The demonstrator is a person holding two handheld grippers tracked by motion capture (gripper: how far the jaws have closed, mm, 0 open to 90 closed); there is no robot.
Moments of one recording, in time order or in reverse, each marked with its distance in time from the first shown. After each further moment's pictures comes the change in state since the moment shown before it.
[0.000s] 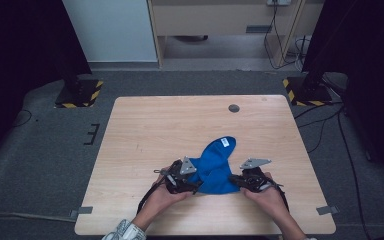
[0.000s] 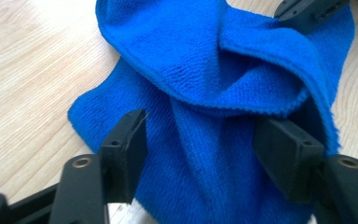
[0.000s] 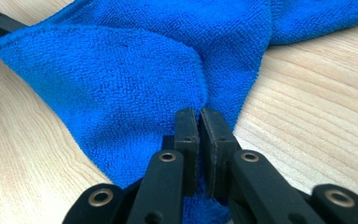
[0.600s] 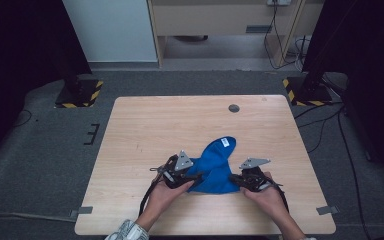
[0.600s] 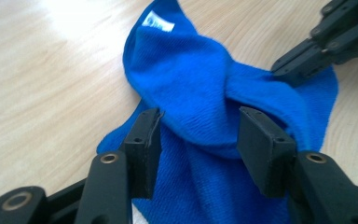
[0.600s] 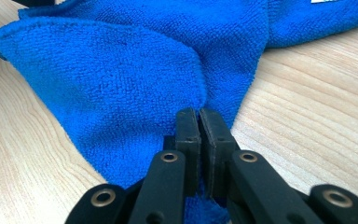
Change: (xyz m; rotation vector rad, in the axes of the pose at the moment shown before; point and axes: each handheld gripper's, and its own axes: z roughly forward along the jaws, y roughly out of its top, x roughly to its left) left arm 0.004 0.012 -0.019 -0.123 0.021 -0.023; right arm 0.001 0.002 0.001 0.001 -0.023 -0.015
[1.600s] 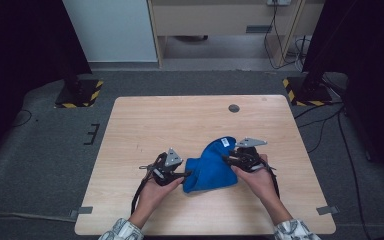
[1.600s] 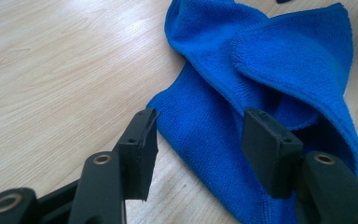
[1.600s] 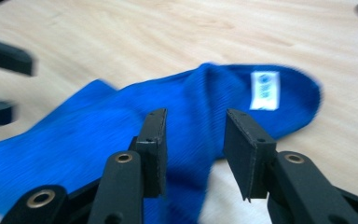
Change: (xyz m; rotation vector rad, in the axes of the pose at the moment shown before) left arm 0.025 -0.013 -0.013 0.067 0.058 -0.067; right arm -0.009 0.057 0.004 -0.134 -0.100 0.064
